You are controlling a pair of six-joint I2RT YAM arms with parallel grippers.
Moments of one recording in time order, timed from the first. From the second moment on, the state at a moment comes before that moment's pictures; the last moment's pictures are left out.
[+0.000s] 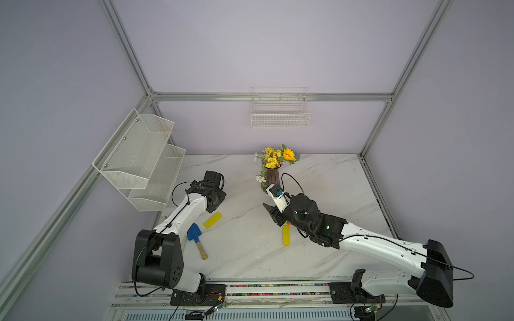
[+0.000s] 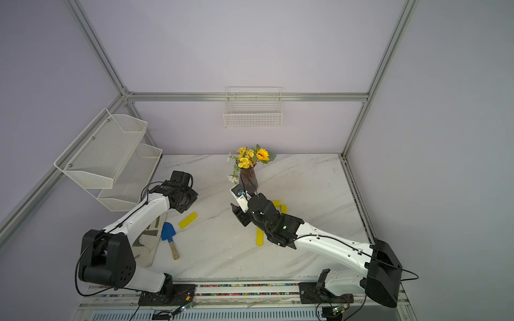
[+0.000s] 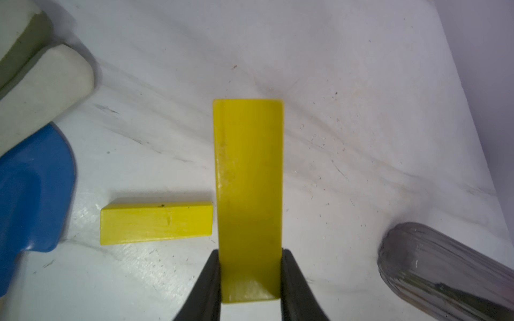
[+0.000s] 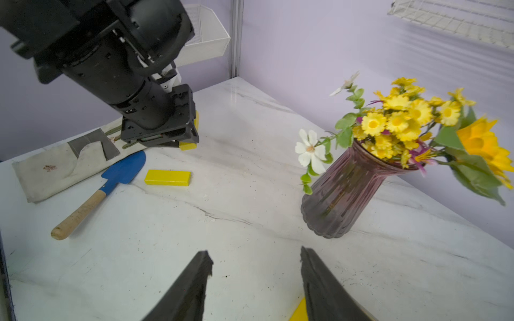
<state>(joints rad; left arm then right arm) -0.19 1.43 1.06 -0.69 -0.17 -1.07 0.99 1.26 0.98 -0.05 0.28 -0.02</state>
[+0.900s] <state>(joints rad) -0.93 1.65 1.26 -0.93 0.07 -0.91 0.98 1.19 1.18 -0.42 0.84 0.25</state>
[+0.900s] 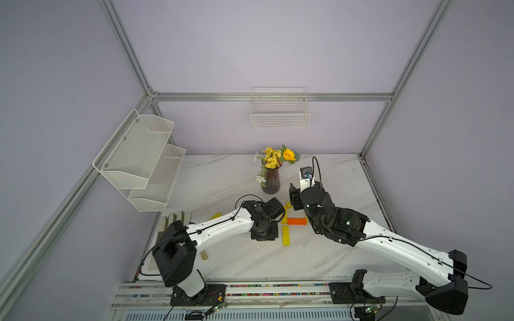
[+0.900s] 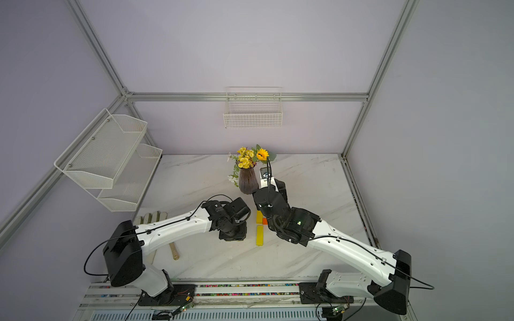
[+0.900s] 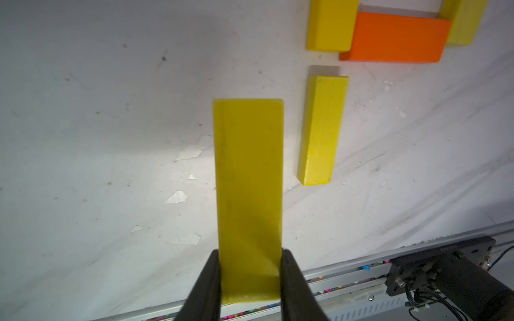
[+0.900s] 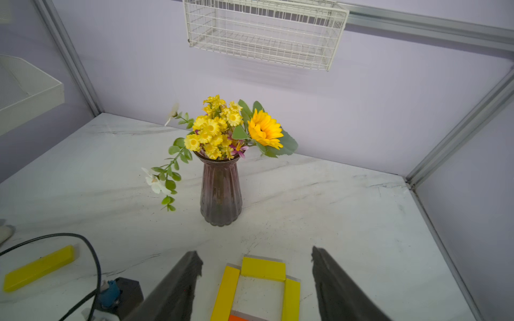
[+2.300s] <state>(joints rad) -1.07 2.07 1.64 -0.83 0.24 -0.80 0.90 1.05 1.25 -0.73 1.06 0.56</state>
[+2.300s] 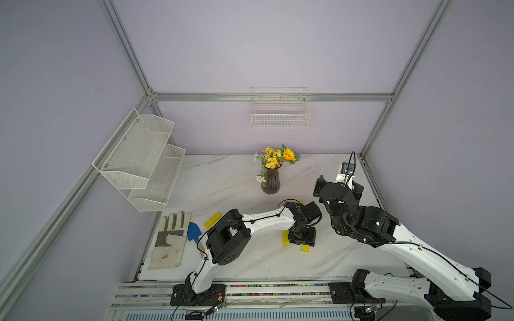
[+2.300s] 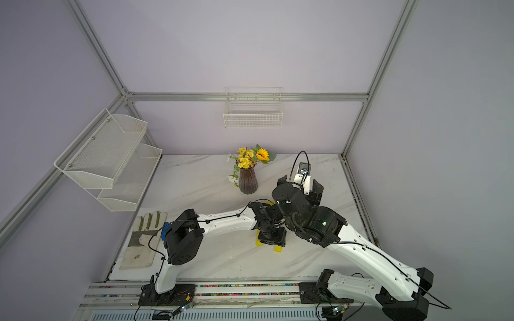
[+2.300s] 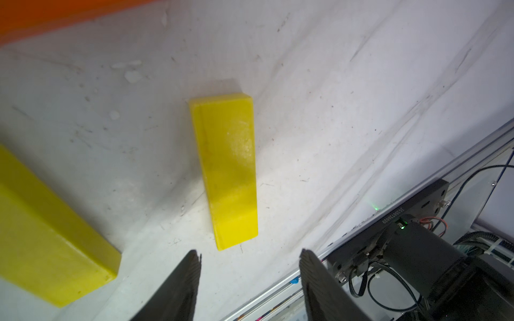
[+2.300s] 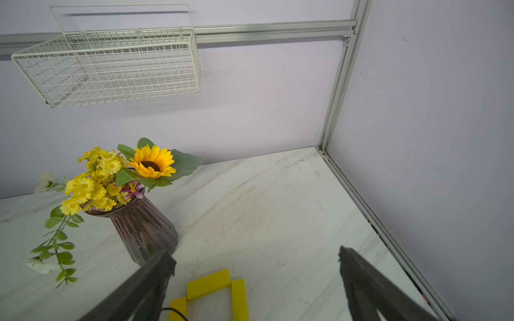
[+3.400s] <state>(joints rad) -0.53 1.17 1.04 -0.60 -0.25 -0.88 0.93 1.30 0.72 -0.68 0.33 1.33</state>
